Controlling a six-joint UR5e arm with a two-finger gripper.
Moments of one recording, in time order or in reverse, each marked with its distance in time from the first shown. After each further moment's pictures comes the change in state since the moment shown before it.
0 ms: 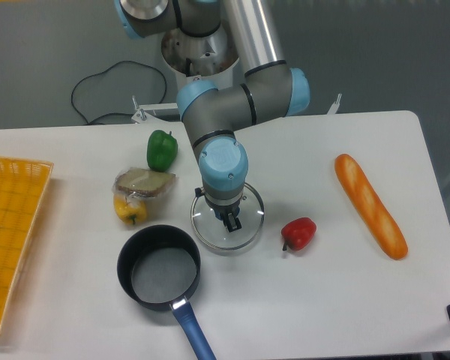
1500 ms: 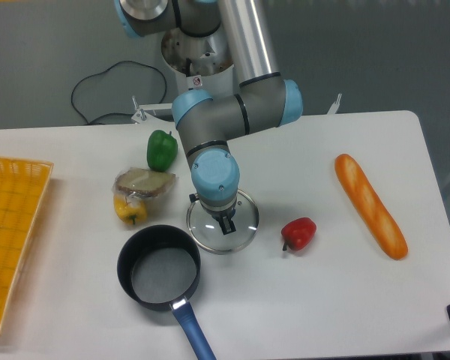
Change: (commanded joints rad) arm -0.023 -0.026 -0.003 0.002 0.029 -0.008
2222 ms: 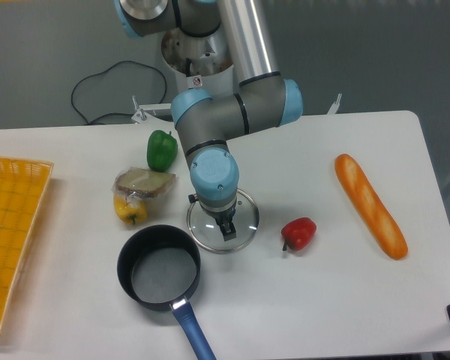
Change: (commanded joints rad) arm -0.002 0.015 0.063 -0.002 -0.006 -0.043
